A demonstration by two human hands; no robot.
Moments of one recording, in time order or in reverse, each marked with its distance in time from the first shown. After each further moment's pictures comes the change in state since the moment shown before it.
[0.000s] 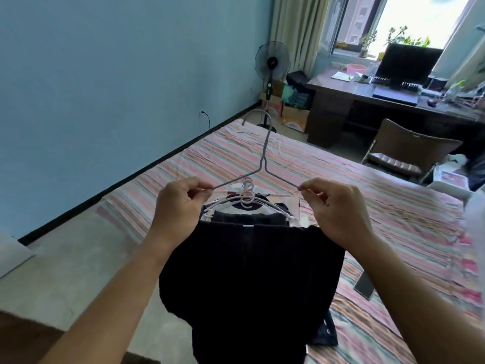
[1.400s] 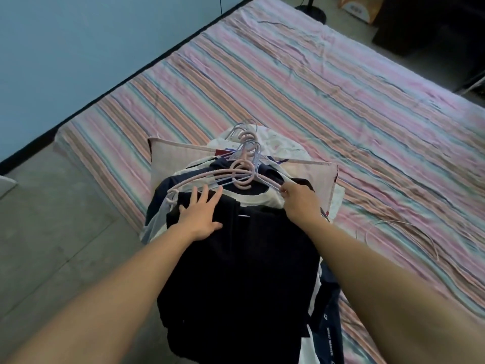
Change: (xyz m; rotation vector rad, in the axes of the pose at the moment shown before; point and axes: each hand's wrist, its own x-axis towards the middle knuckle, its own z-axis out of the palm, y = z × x) left_hand 0.180 -0.324 0.349 0.714 -0.913 -0.501; right_hand 0.164 0.349 0.391 -0.193 -0.727 0.335
